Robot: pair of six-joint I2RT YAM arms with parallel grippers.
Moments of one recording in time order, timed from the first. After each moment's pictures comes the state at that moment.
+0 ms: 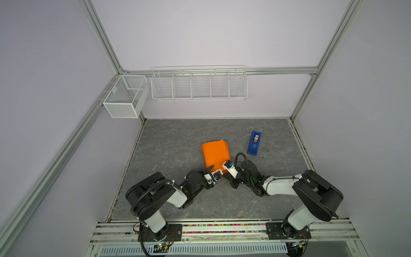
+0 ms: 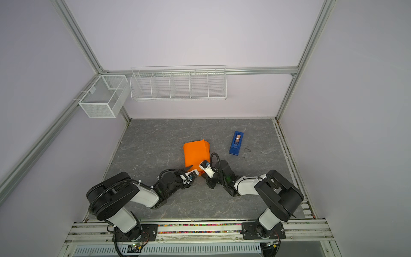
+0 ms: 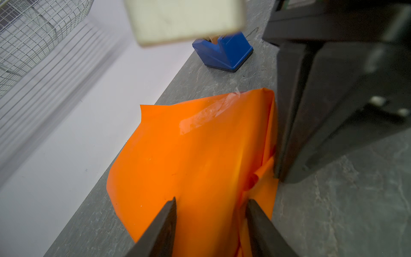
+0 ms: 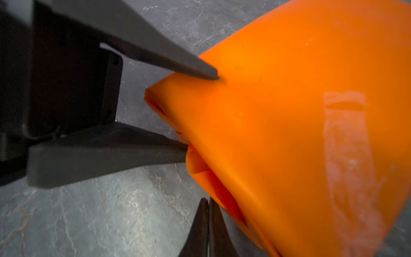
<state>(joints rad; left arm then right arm) -0.86 1.65 0.30 1.10 -0.09 0.63 0.73 1.59 0.53 0.49 -0.32 -0.09</state>
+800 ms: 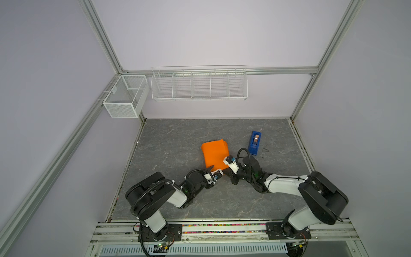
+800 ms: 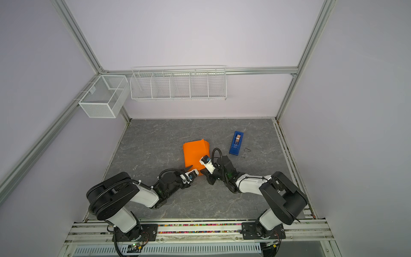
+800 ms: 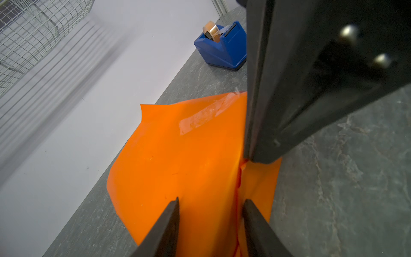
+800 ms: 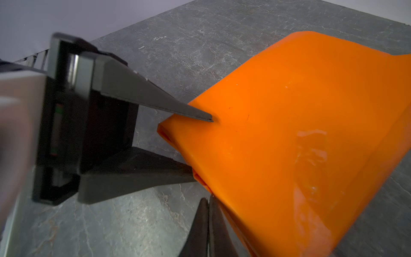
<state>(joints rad) -0.86 1.65 0.30 1.10 -0.10 0.62 0.68 1.50 0.58 0.40 -0.40 -0.07</state>
